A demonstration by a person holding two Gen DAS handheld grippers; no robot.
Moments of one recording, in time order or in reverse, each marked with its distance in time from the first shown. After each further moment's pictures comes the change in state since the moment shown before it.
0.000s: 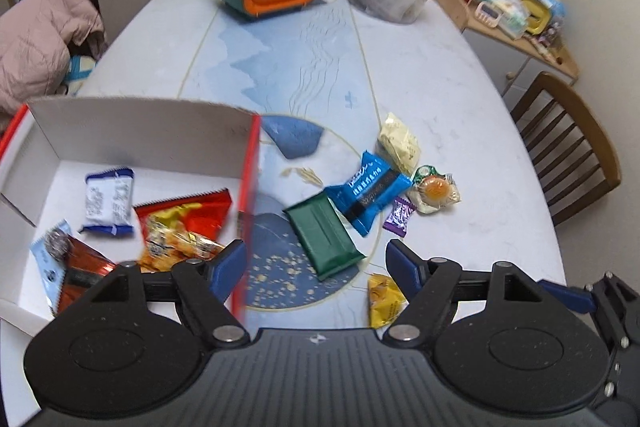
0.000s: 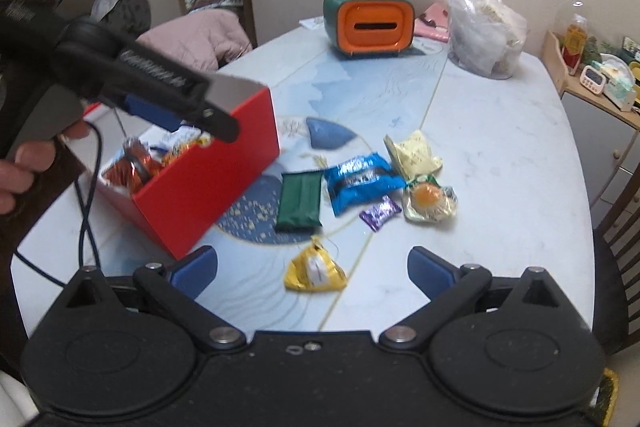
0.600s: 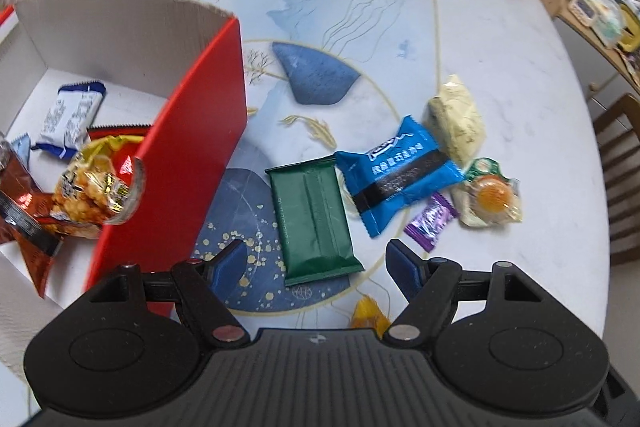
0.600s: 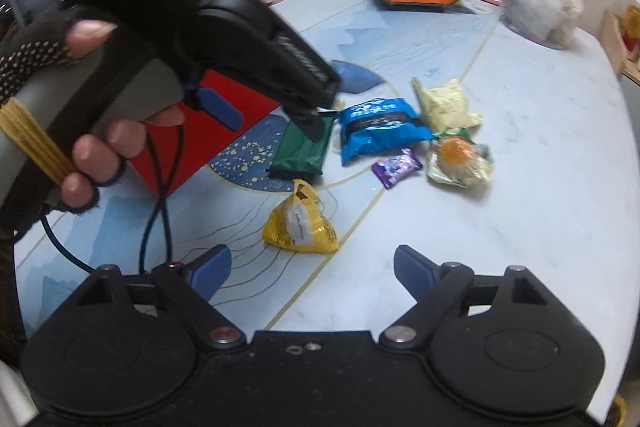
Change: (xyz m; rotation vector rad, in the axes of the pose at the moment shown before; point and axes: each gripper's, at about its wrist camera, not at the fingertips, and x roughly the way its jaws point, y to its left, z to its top) left arm 0.103 -0.030 0.001 -0.233 0.121 0.163; right arm 0.057 -0.038 -0.022 -0.101 0.110 0.159
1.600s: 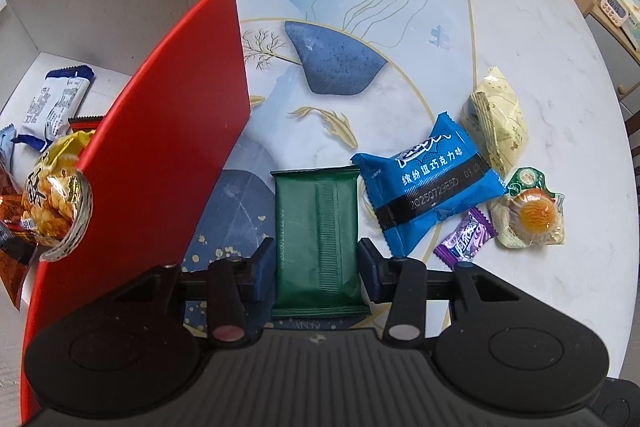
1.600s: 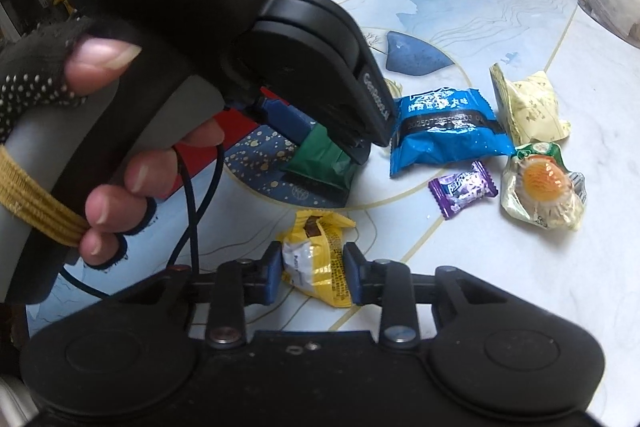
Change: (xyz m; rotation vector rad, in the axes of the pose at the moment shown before) left arm 0.038 0.001 0.012 -0.026 0.036 0.040; right arm 0.062 -0.007 0.032 -0.066 0.110 0.163
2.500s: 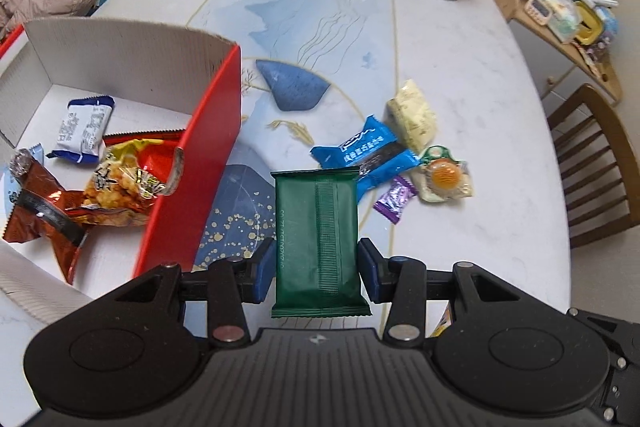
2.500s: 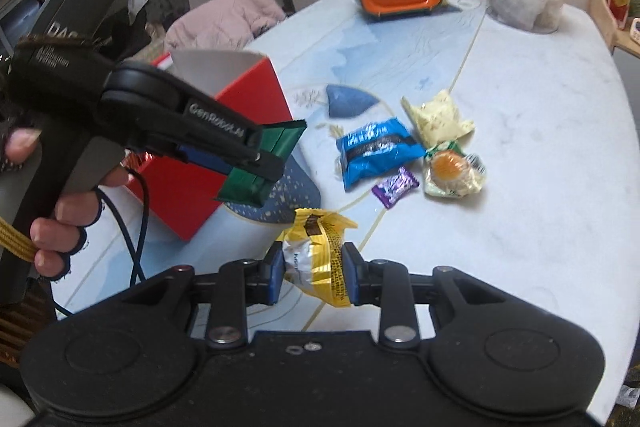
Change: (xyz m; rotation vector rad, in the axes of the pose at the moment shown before) left arm -0.100 0.019 -0.033 0.101 -0.073 -0.143; right arm -0.100 0.010 -0.026 0.211 -0.166 -0.098
